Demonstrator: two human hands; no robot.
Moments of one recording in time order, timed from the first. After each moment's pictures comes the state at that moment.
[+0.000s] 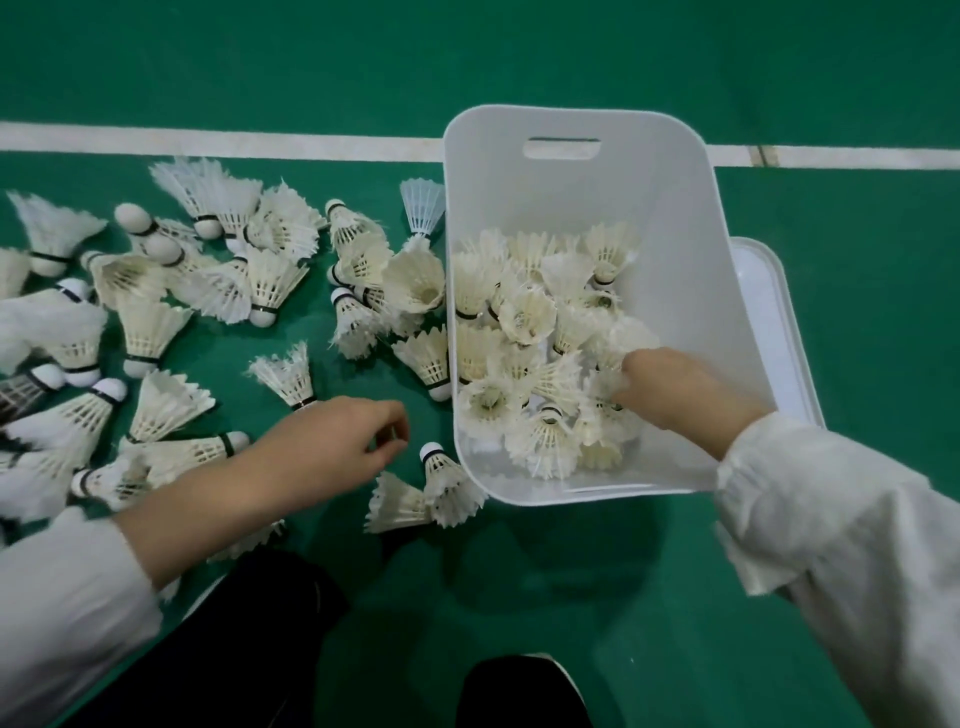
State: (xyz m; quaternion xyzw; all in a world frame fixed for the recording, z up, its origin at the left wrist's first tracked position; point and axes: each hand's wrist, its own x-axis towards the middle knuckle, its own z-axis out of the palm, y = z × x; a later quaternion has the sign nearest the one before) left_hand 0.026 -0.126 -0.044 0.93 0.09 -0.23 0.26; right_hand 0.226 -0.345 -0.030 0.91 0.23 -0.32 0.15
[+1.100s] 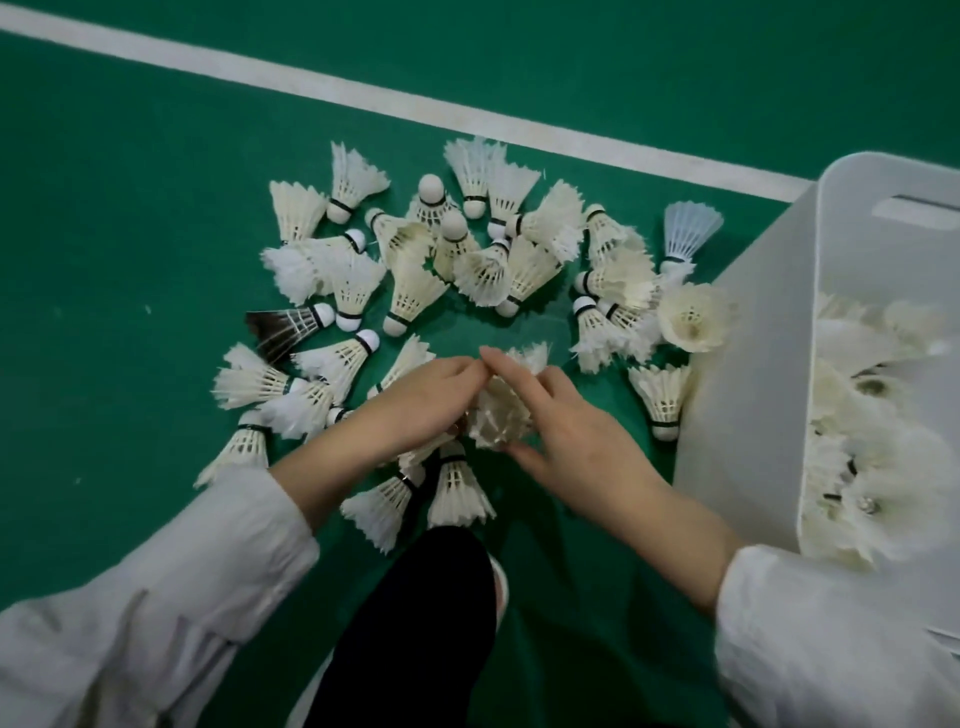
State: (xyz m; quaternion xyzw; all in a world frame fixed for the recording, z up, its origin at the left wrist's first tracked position) left_hand -0.054 -0.009 -0.061 0.73 0.36 -0.14 0.56; right_hand 0.045 -0.139 -0.042 0.78 0.52 -0.33 -0.12
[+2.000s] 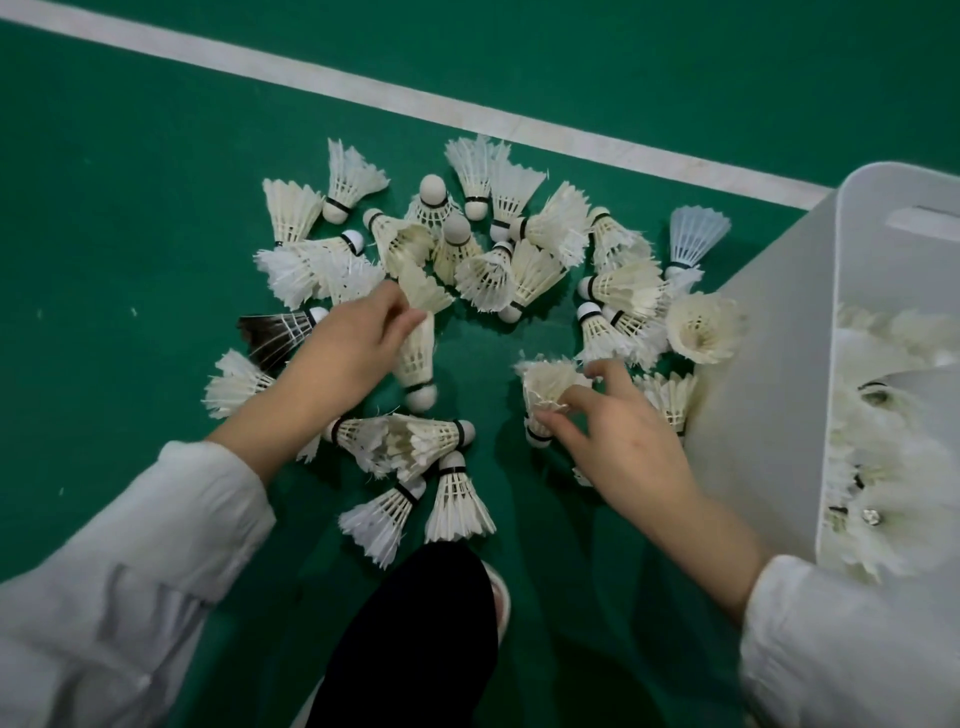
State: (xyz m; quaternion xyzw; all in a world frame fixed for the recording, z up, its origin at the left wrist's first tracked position) left_hand -0.069 0.054 -0.075 0.88 0.36 -0.01 0.32; right_hand 0.066 -0.144 -0.056 0.87 0.43 -0.24 -0.07
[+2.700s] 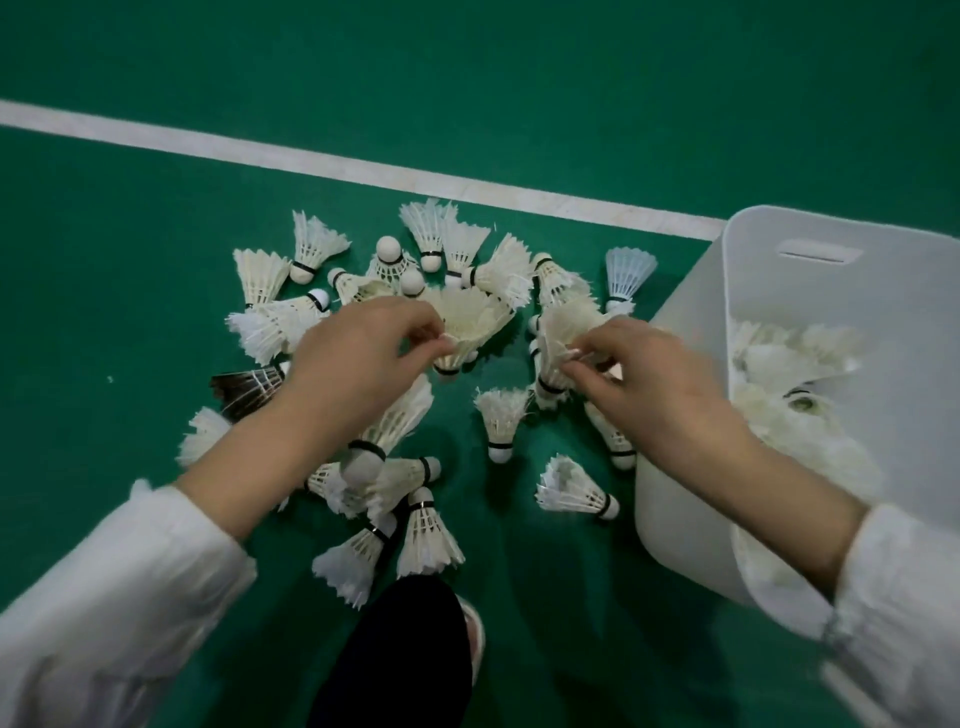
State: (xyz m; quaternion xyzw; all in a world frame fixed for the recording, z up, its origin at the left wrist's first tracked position) left_hand -0.032 0.027 -0.001 0.93 0.26 0.04 0.24; right_hand 0.116 -0.144 0.026 0.86 0.45 -0.17 -0.16
